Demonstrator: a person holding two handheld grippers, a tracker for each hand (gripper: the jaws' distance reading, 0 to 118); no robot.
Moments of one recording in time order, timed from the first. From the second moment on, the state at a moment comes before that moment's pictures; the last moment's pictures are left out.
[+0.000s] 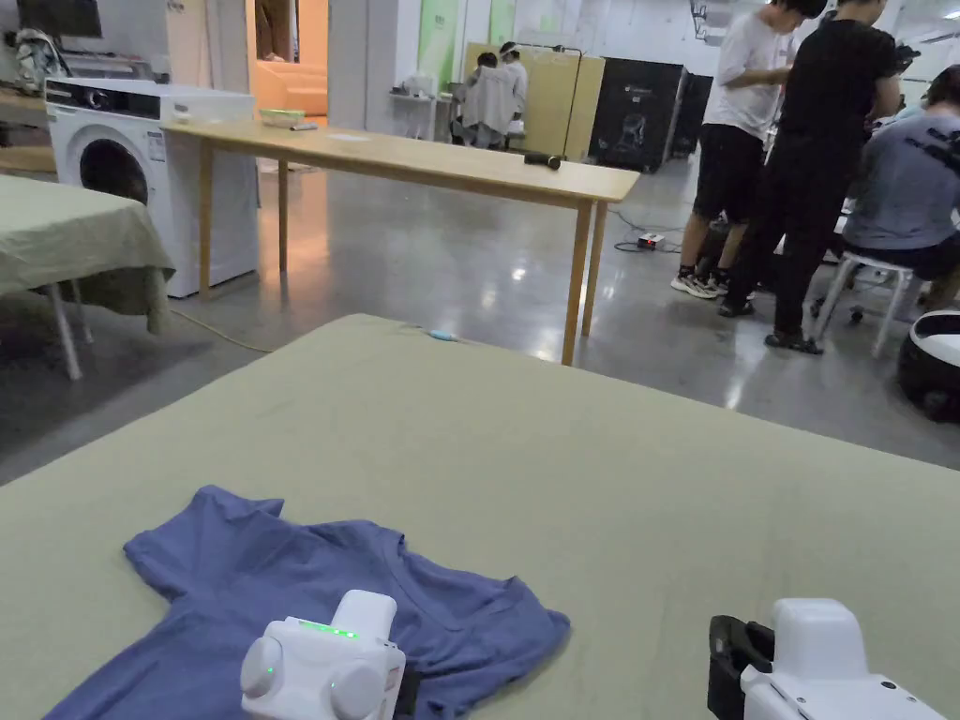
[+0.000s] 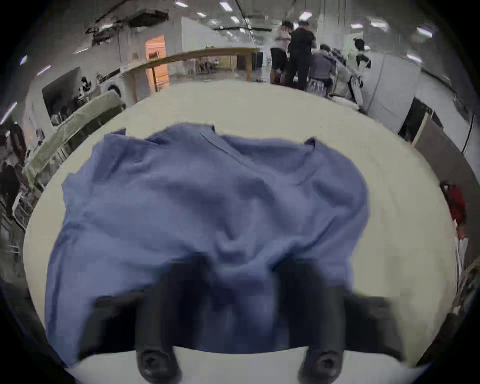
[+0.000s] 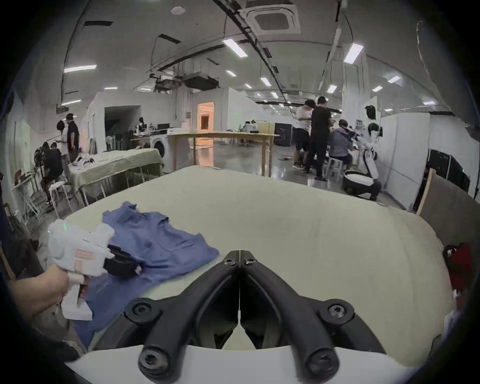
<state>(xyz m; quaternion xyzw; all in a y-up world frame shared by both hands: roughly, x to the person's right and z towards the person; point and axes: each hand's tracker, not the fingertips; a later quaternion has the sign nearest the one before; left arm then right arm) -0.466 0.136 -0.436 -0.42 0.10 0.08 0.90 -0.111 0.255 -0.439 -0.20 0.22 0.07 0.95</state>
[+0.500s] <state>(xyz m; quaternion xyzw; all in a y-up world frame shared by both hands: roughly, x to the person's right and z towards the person) -0.337 0.249 -0.465 -0.30 -0.03 0.09 0.95 0.021 0.282 -0.419 -0.19 0.13 0.01 0.97</state>
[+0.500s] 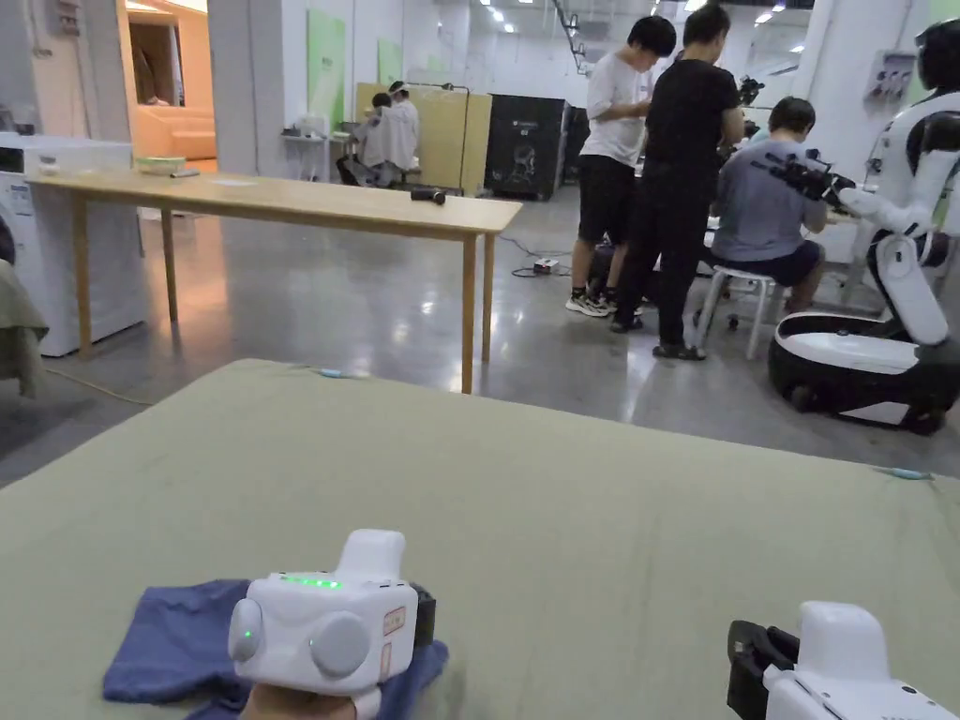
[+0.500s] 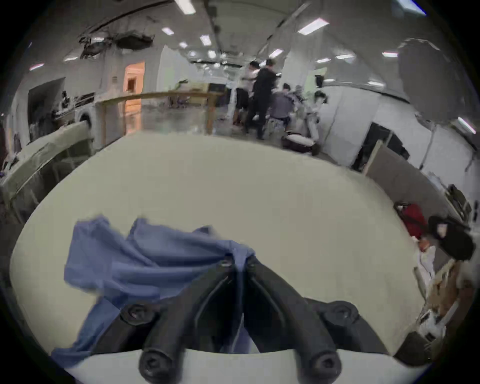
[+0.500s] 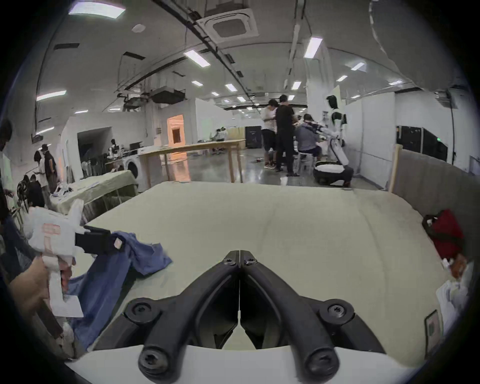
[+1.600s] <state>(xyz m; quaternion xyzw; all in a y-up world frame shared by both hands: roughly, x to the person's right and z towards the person) -0.019 0.268 -0.417 -0.19 -0.22 -0.04 0.96 0.229 0.270 -0.368 -0.17 0.01 -0.01 0.98</state>
